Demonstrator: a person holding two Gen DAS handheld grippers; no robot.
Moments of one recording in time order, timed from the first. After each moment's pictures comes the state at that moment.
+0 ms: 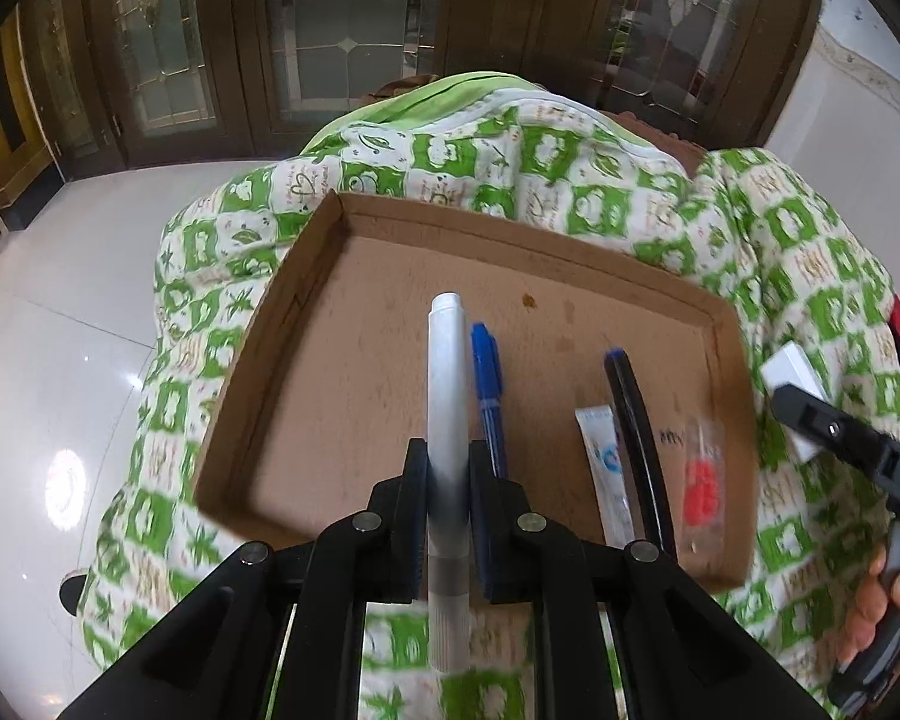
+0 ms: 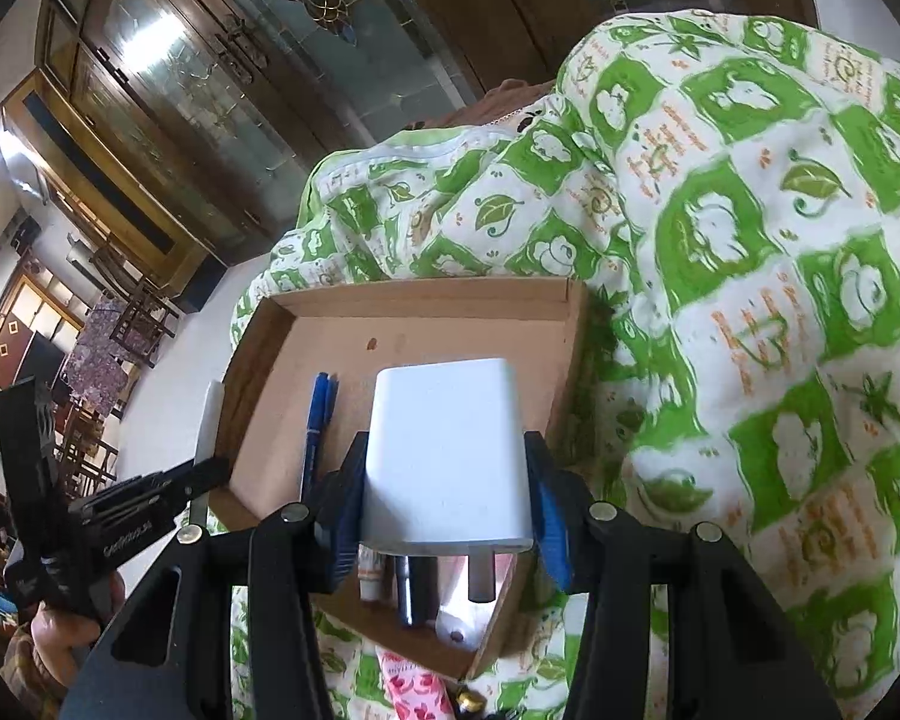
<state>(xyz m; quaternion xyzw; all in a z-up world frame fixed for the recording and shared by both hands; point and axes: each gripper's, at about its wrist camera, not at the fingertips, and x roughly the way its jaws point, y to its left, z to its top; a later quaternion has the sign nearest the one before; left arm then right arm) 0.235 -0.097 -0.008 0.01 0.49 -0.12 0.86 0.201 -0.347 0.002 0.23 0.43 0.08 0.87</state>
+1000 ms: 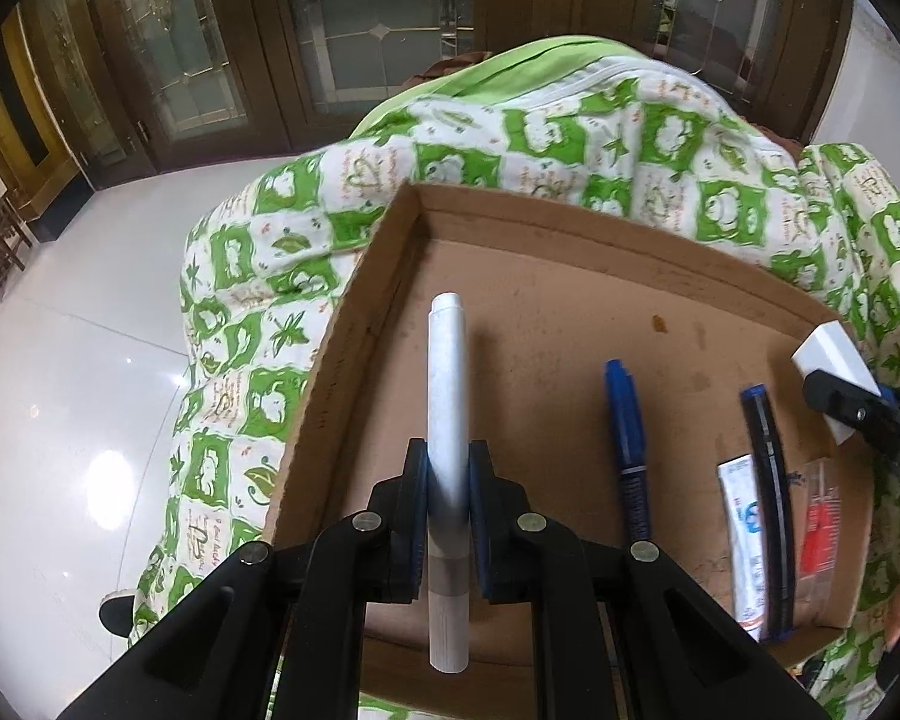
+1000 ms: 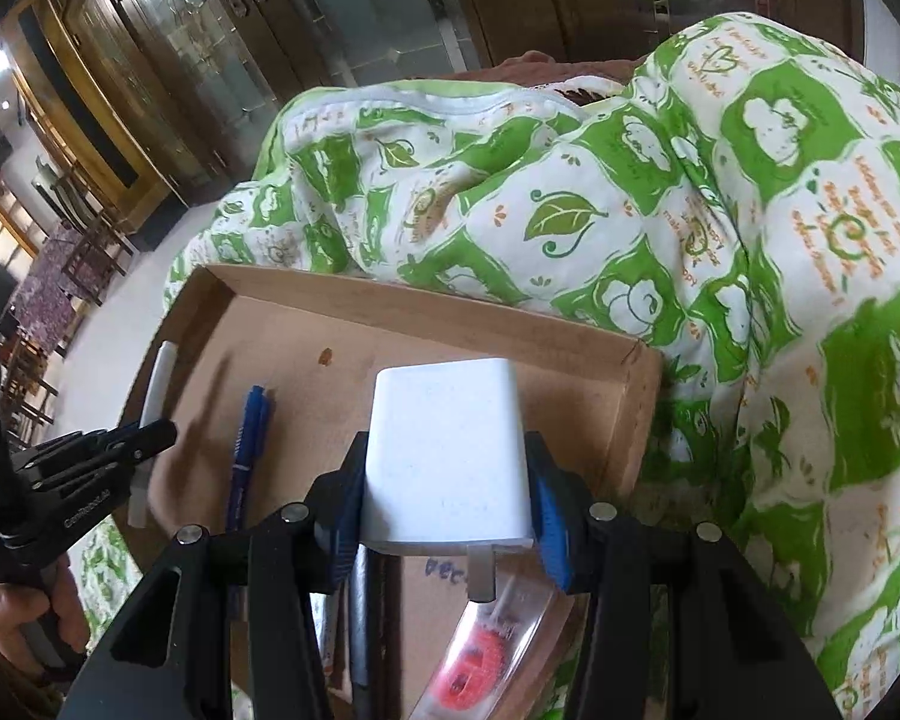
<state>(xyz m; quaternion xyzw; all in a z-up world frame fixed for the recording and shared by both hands) 0.294 -0.064 -0.046 0.05 0.49 -0.07 0.87 0.276 -0.309 -0.029 0.13 0.48 0.05 0.87</state>
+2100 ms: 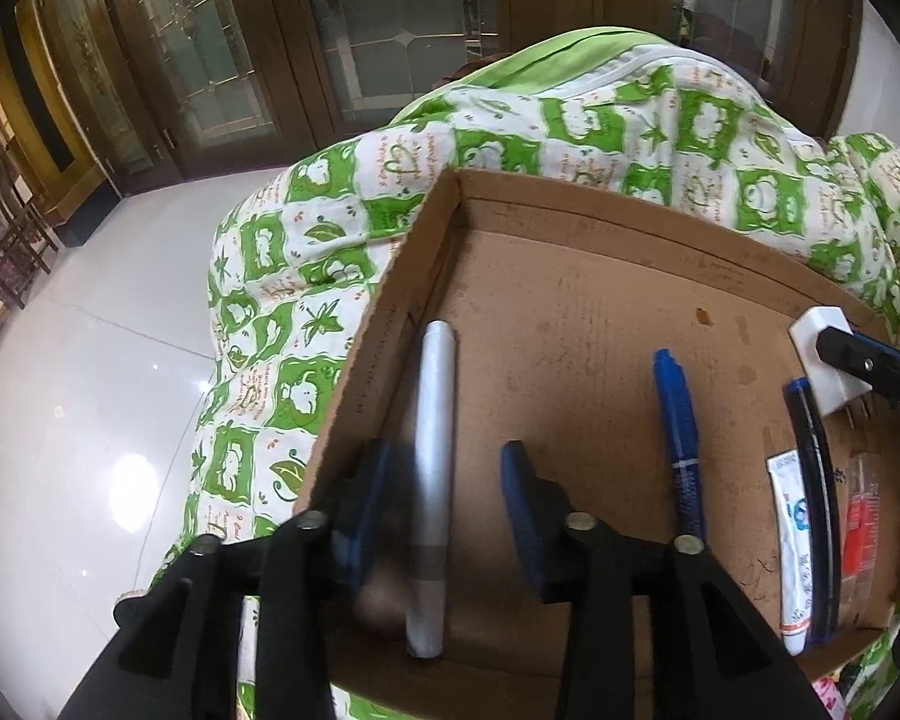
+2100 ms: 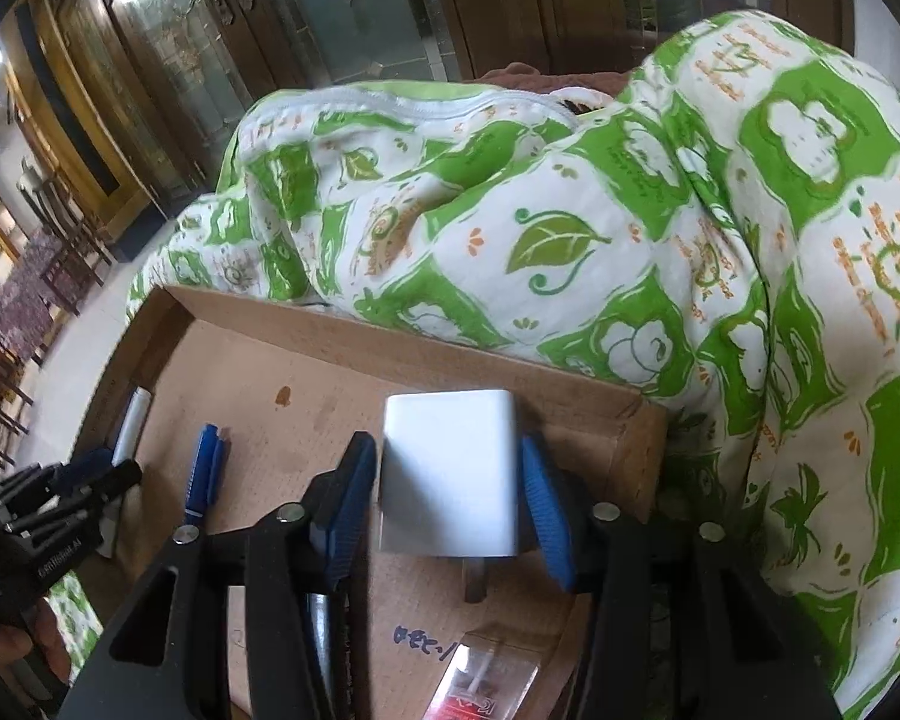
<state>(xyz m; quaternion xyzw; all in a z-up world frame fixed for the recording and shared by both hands) 0.289 -0.062 -0.056 0.07 0.47 -0.05 0.88 0.292 -0.310 -0.044 0.13 0.46 0.03 0.88</state>
